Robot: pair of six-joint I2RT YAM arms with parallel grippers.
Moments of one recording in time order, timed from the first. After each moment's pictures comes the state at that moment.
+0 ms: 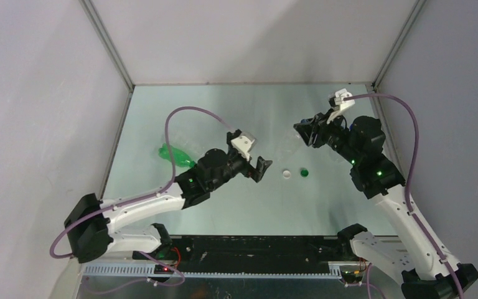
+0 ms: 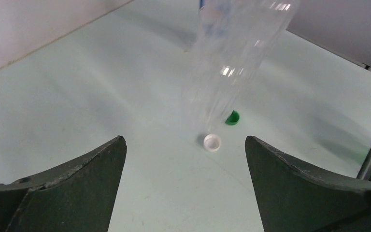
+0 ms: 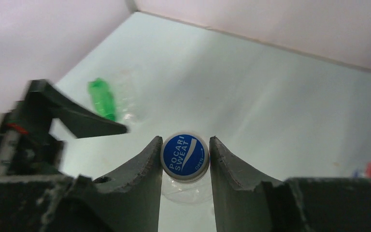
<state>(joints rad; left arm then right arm) -1.01 1.22 0.77 0.33 -0.15 -0.03 0.43 0.89 1.00 -0.23 -0.27 0.21</state>
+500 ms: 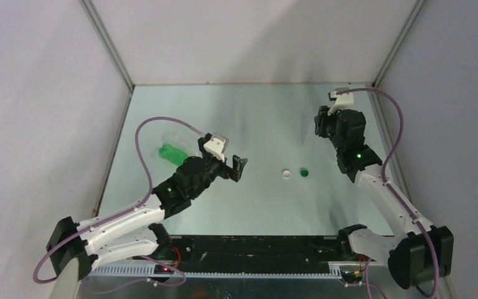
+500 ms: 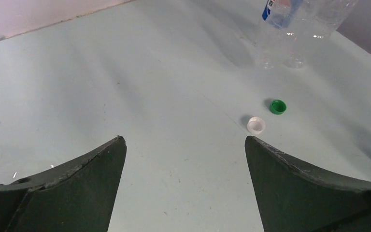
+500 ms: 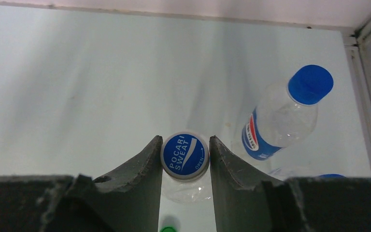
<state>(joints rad) -0.90 0.95 0.58 0.21 -0.29 -0.13 0.28 1.09 0.87 -0.05 0.11 0.08</state>
